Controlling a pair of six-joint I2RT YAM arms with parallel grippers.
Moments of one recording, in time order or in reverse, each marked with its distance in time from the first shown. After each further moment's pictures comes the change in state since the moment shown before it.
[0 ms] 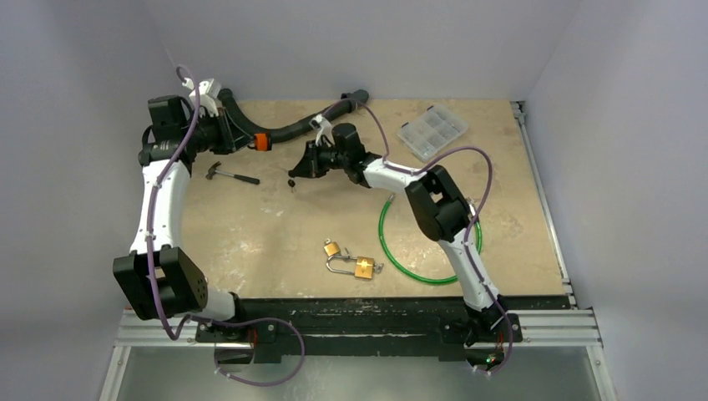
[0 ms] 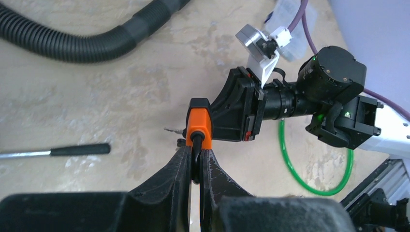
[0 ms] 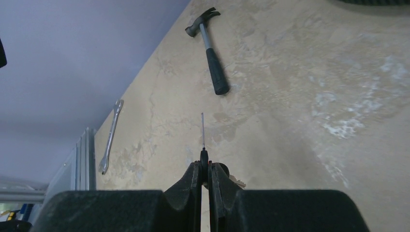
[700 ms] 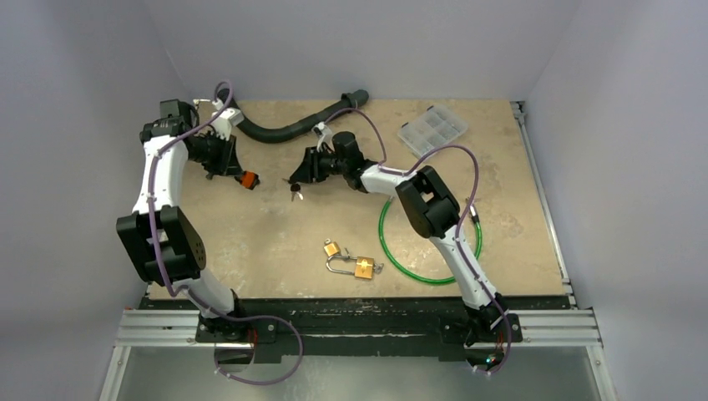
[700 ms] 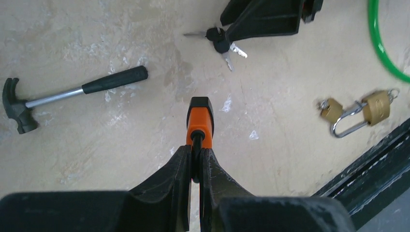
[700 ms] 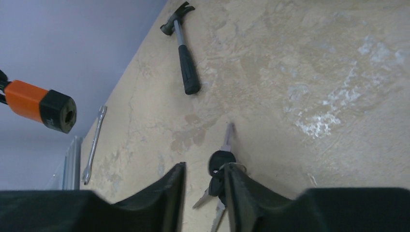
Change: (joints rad) left arm 0.049 0.208 0.161 -0.521 -0.114 0.639; right arm 0.009 0.146 0.052 0.113 0.000 0.069
